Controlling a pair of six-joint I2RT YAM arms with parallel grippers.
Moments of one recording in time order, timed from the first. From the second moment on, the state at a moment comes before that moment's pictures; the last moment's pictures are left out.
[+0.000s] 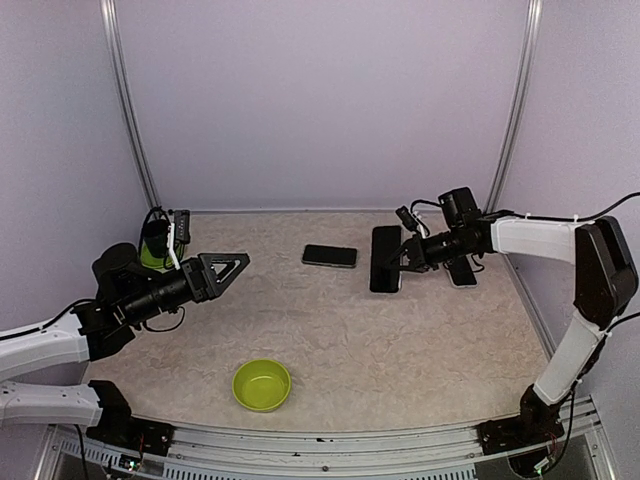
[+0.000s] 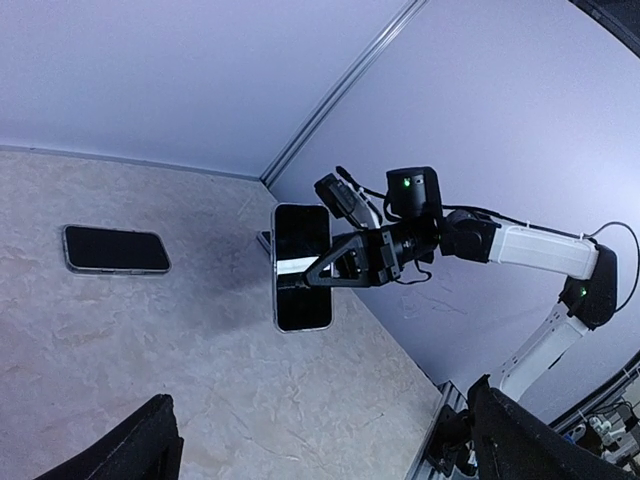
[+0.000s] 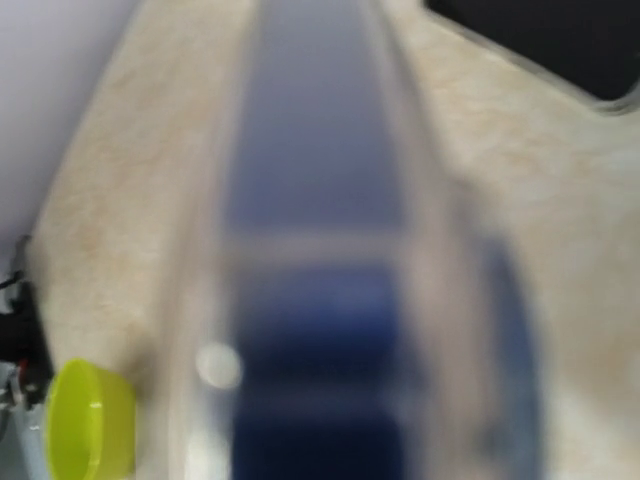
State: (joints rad) left arm -0.70 0.88 0.47 0.42 0.23 -0.67; right arm 0.37 1.68 1.13 -0.26 -0.78 0.23
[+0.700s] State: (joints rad) left arm -0.68 0.83 0.43 0.40 0.25 -0.67; right arm 0.30 1.90 1.37 -0.53 -0.60 0.04
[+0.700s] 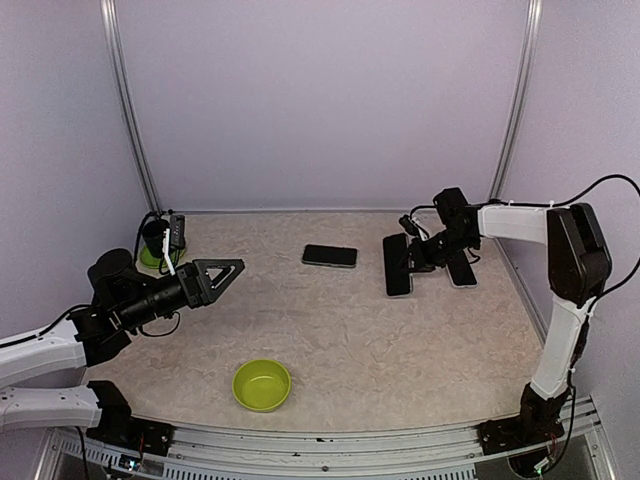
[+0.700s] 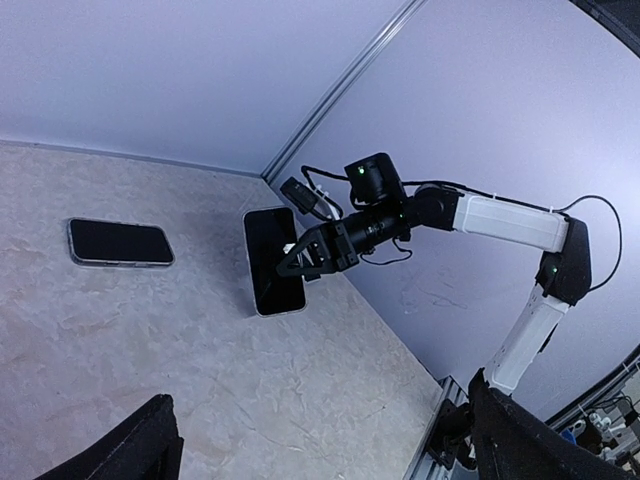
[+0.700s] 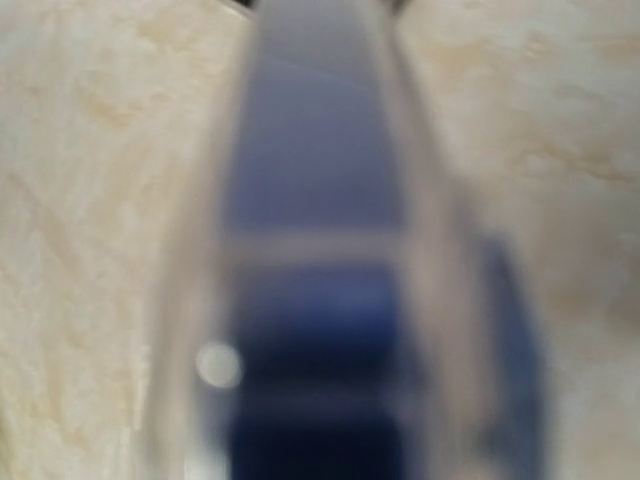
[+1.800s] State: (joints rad) left arm -0.68 0.83 0.42 0.40 0.26 -0.68; right arm 0.25 2.17 1.68 -0.68 -0.48 -0.01
